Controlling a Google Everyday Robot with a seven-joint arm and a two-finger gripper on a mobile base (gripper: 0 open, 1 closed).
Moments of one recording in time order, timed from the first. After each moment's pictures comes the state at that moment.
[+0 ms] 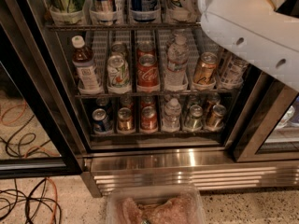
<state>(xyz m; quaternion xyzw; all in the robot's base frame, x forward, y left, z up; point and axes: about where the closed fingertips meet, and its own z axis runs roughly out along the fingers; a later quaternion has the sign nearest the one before) 0.687 -0.100 1.079 -0.03 0.76 0.09 0.64</state>
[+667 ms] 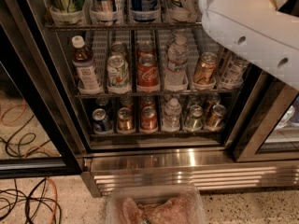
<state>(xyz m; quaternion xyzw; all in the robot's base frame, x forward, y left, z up) 0.684 -0.098 1.081 -0.03 0.76 0.09 0.64</state>
